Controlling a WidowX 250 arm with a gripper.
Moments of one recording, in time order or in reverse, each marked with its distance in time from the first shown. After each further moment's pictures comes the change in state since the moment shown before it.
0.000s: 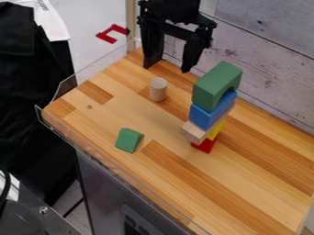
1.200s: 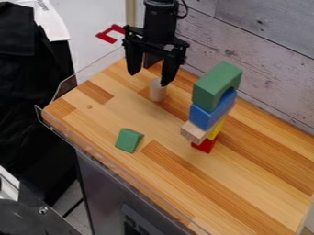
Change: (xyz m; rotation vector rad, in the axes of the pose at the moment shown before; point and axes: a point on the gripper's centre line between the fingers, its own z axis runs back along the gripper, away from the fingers) arm 0.017 0.041 -0.059 -0.049 0.146 0.046
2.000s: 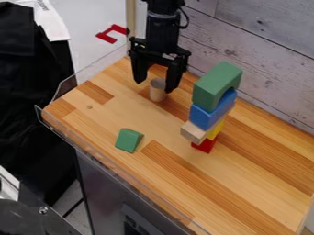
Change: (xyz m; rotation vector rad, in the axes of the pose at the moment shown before) arm 0.020 0.000 -0.018 -0.036 0.012 -0.016
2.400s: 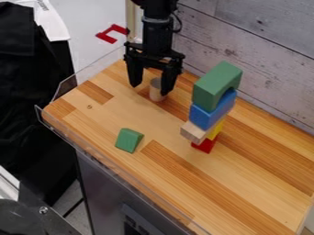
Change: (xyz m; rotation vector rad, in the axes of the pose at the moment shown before) arm 0.002 0.009 -0.010 -0.024 0.011 0.030
